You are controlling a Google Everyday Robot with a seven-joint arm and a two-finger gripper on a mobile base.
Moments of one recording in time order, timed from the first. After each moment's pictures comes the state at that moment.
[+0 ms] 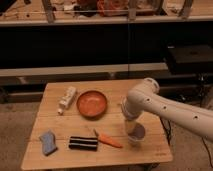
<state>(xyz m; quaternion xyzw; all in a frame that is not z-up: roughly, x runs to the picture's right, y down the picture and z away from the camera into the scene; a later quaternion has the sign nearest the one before) 0.093 0.146 0.727 -0.25 -0.12 -0.08 0.96</state>
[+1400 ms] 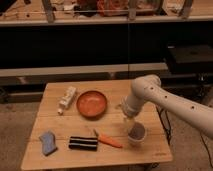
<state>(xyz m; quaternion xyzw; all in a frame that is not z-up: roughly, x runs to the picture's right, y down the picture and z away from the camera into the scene) 0.081 0.155 0.728 -0.34 -0.18 -0.04 0.92</state>
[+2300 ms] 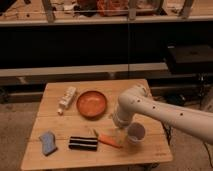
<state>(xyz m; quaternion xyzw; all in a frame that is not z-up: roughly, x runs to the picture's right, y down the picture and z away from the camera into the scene) 0.045 0.206 0.731 -0.34 -0.16 -0.04 0.93</state>
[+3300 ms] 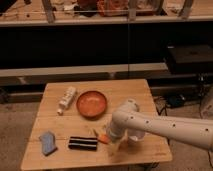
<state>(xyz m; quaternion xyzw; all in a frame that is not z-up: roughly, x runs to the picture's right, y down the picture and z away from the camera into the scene) 0.011 0.270 0.743 -0.35 -0.17 -0.04 0.92</state>
